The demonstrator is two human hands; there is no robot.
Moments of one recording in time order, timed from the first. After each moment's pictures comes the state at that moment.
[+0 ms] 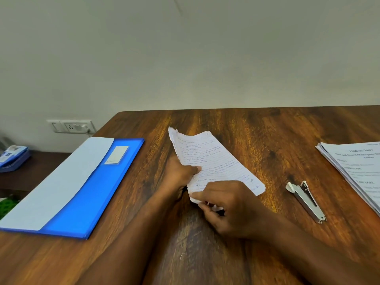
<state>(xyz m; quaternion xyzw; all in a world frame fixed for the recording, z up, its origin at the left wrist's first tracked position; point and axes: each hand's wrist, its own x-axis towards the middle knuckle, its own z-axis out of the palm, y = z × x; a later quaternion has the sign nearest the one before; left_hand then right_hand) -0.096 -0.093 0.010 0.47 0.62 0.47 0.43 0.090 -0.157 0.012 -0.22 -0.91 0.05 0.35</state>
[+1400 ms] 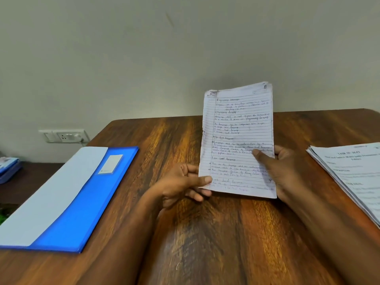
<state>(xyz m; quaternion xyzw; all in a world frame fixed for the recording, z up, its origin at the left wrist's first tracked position) -0.099 -0.108 0.036 0.51 0.41 0.35 0.67 0.168 -0.090 0.035 -0.49 -0.43 0.45 0.61</state>
